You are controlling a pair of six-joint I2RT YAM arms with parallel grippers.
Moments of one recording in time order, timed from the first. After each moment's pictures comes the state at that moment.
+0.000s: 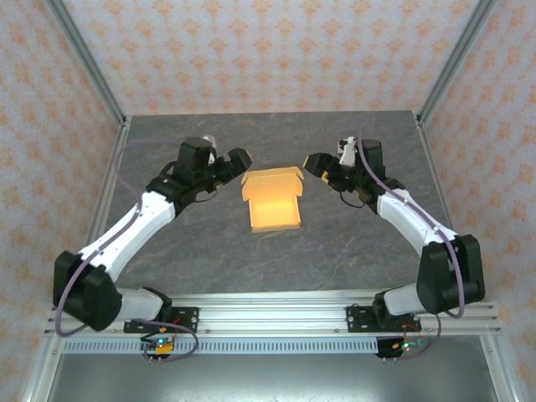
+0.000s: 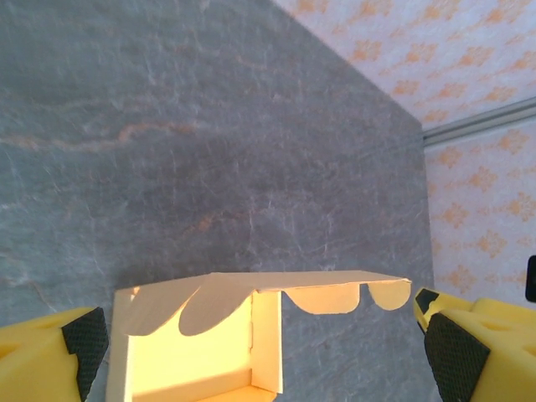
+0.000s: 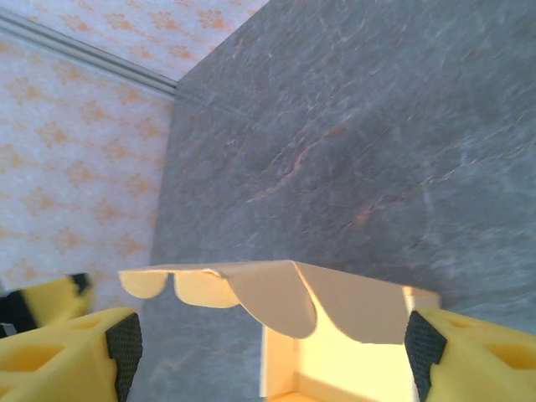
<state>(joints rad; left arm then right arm) -0.38 1.35 1.10 -0.38 0.14 -0.91 0.24 1.42 0.95 -0.11 -0.59 0.75</state>
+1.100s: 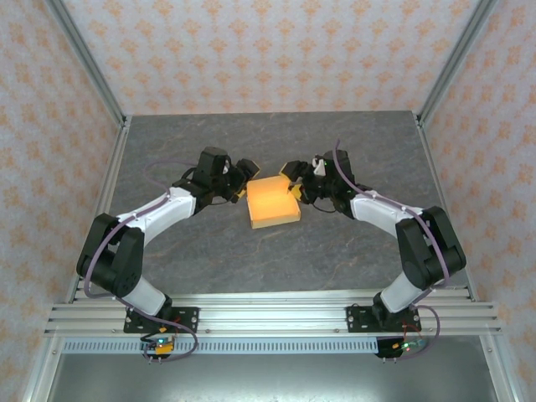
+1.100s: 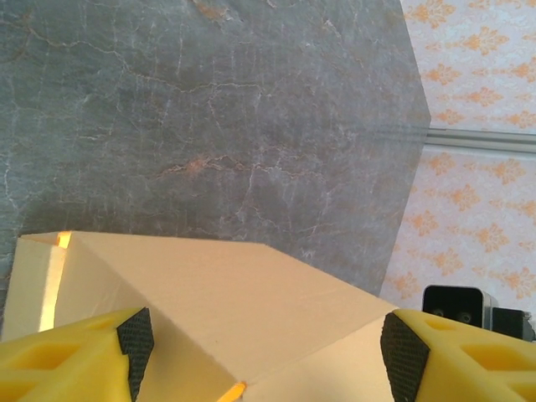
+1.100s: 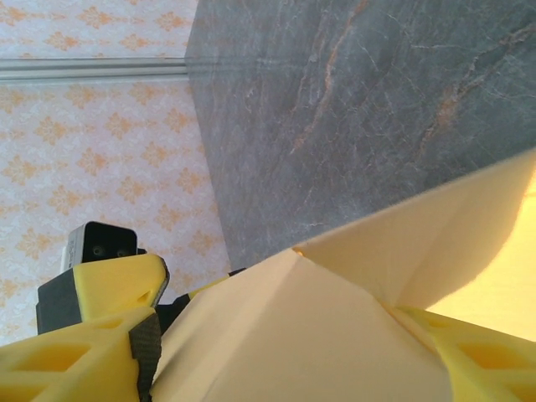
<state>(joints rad) -0.39 1.56 0.98 -0.09 0.29 -1.25 0.42 1.60 0.89 0.18 -0.57 1.23</state>
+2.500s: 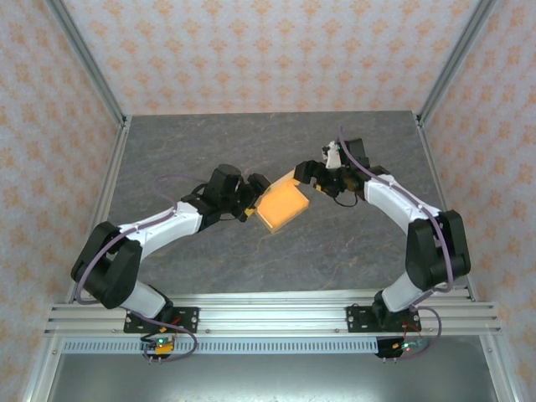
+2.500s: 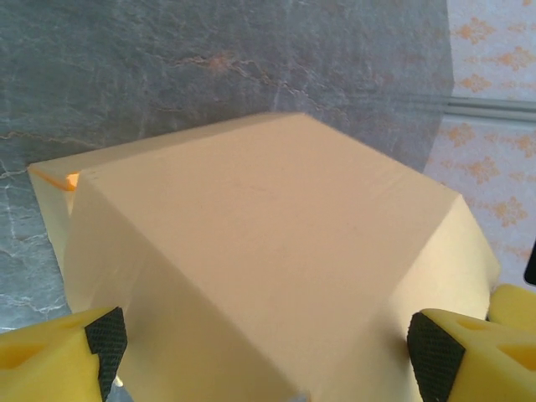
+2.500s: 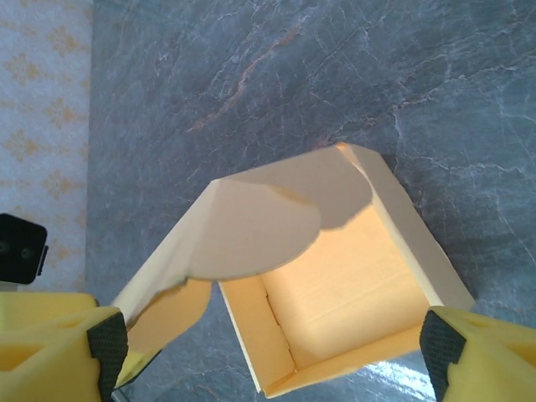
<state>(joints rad) -0.52 1.50 0.87 -0.06 0.21 -1.39 0.29 1.59 1.10 -0.35 -0.58 0.57</state>
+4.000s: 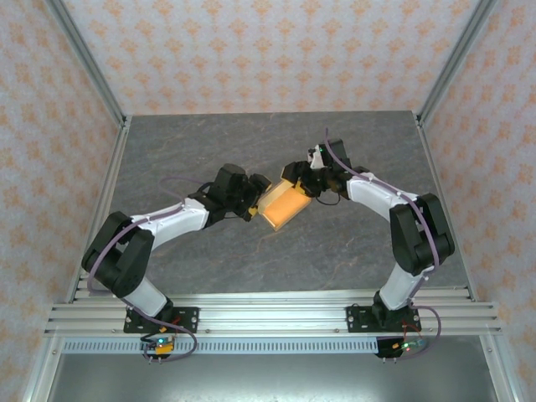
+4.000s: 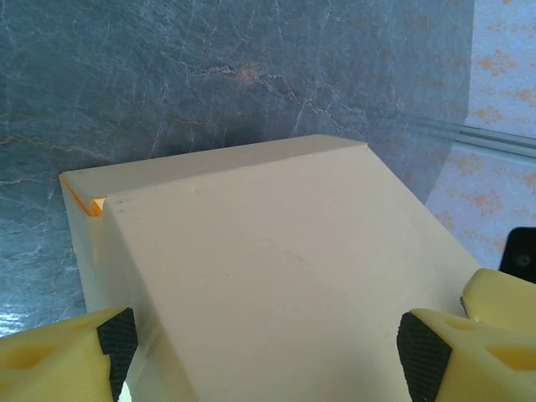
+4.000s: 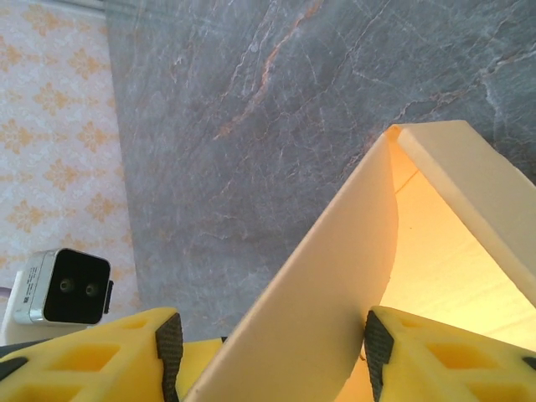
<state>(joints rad) -0.52 1.59 0.90 -0.03 0.20 -1.48 0.38 1.72 1.11 -0.17 -0.58 0.84</state>
